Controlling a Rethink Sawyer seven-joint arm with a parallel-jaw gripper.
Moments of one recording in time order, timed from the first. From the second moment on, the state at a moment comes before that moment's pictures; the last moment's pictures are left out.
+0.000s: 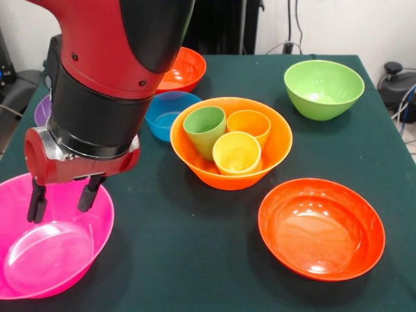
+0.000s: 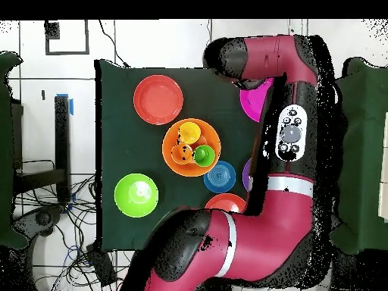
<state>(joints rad) -0.35 -0.26 0.26 0.60 -0.68 1.12 1.09</state>
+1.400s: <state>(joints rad) -0.35 -0.34 0.17 0.83 -0.62 1.00 1.09</state>
